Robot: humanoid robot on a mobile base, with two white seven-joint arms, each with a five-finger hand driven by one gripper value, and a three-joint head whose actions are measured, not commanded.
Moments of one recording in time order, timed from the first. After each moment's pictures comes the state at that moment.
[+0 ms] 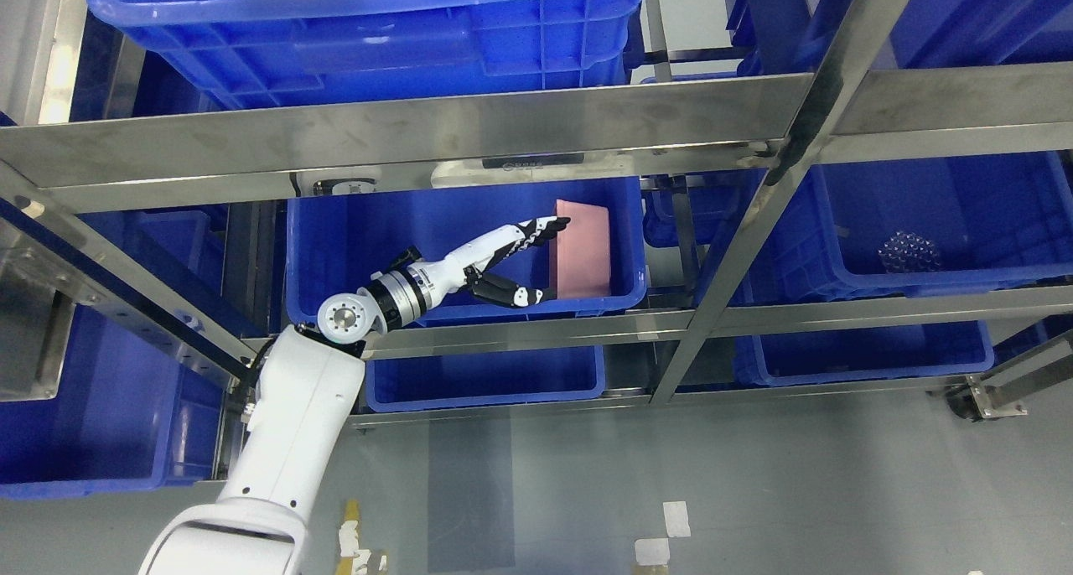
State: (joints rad) left arm -0.76 0.02 -0.24 -0.66 -0.31 -0.46 -0.74; right arm 0.00 0.00 0.00 0.00 0.00 -0.07 -0.01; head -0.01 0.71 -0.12
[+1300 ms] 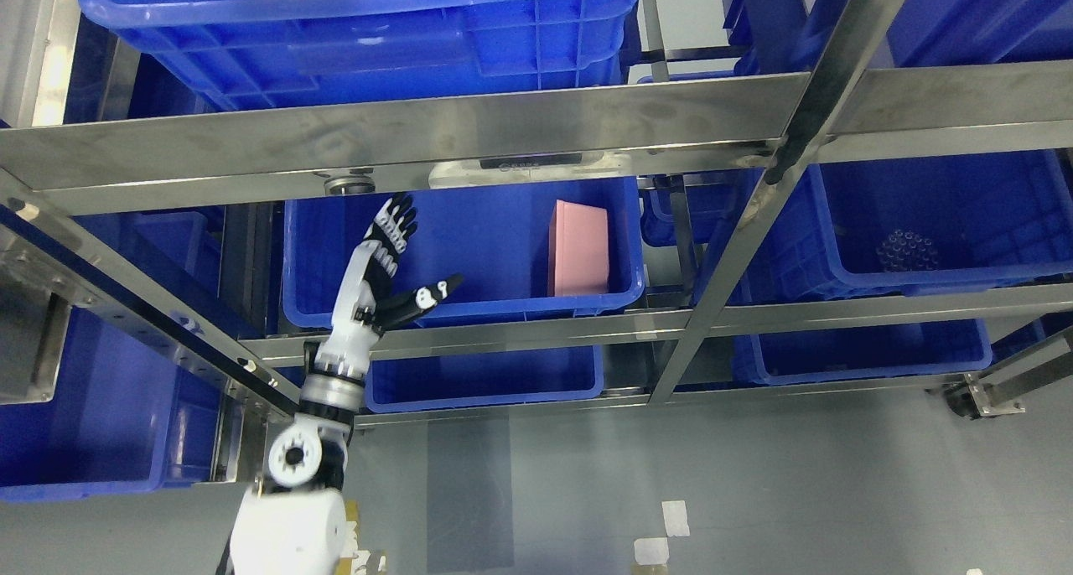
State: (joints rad) left arm -0.19 0.00 -0.04 -1.25 0.16 -0.45 -0.24; right arm 0.00 0.00 0.00 0.00 0.00 -0.06 -0.01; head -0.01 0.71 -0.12
